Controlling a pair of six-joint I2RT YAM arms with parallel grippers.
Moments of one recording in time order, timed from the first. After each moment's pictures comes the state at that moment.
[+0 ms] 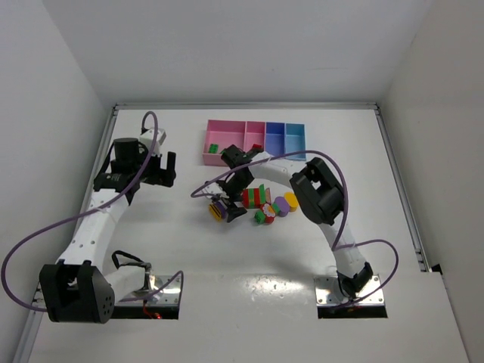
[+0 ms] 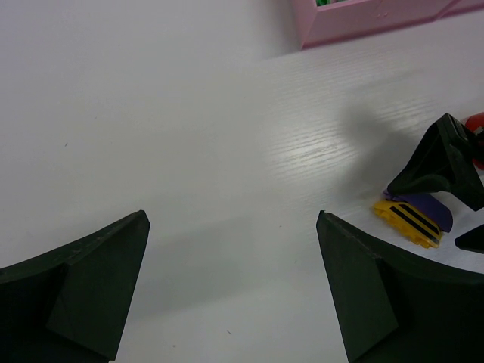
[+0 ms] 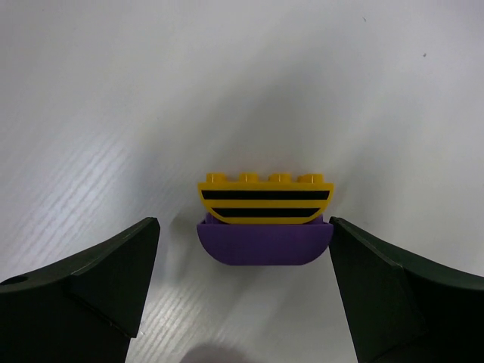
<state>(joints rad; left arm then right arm) -0.01 1.11 0.90 -0.45 0.18 0.15 0.73 2.27 1.65 -0.75 -0.85 -1.41</state>
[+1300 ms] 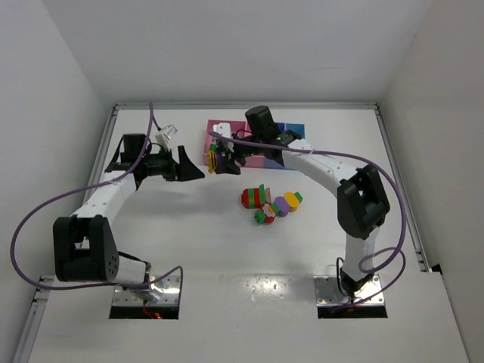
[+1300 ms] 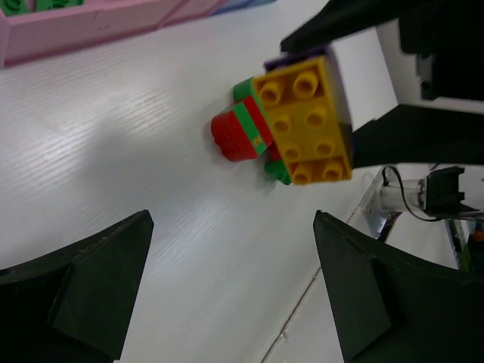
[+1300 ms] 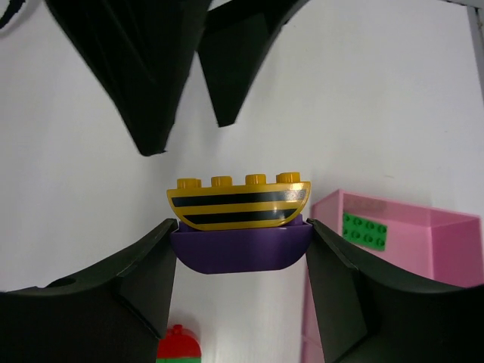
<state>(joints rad) 0.02 1.36 0.91 -0.29 0.91 -0.15 0.62 1.90 1.53 -0.22 -0.79 -0.72</state>
